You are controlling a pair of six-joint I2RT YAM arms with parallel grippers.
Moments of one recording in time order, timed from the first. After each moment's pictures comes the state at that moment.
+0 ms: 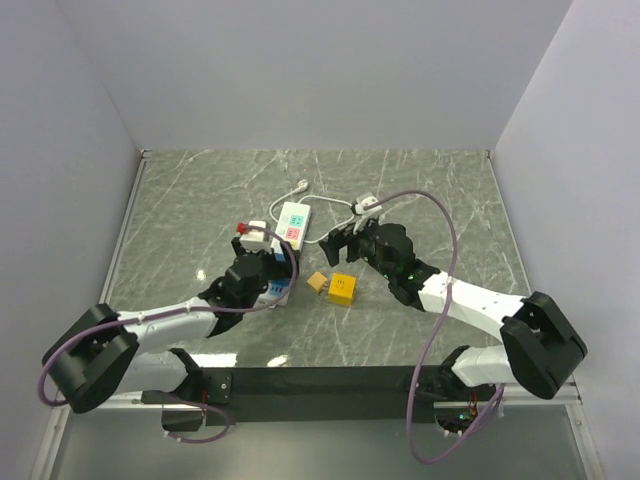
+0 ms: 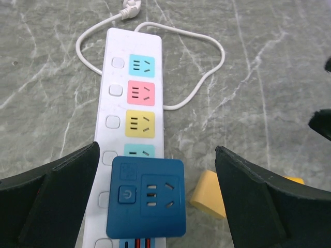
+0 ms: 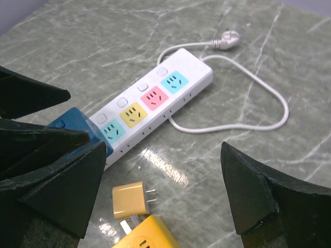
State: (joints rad) left arm -0.76 1.20 0.38 0.58 -0.41 -0.41; right arm 0.70 1.31 0.64 0.46 0.01 0.12
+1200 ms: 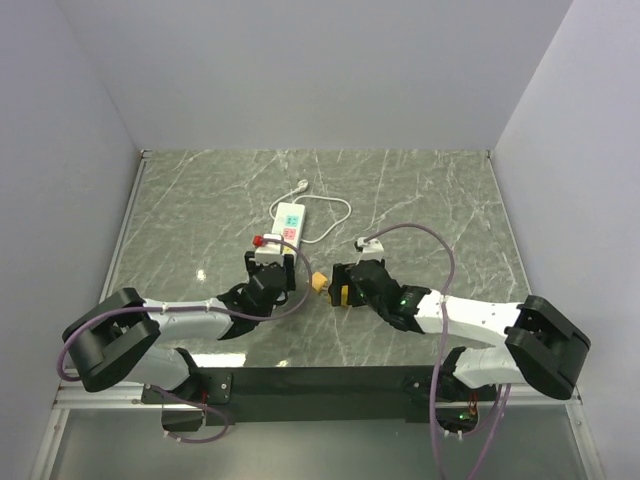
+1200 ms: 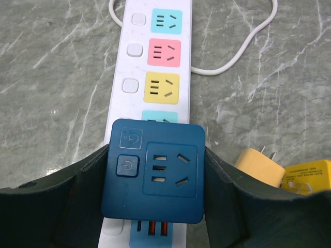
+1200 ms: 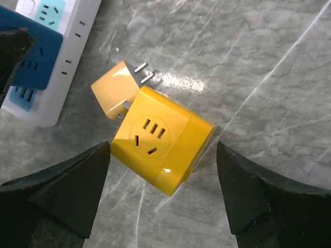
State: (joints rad) left arm -0.91 1.35 0.43 0.48 -0.70 -0.42; right arm 0.91 1.26 0.53 0.05 0.33 0.63
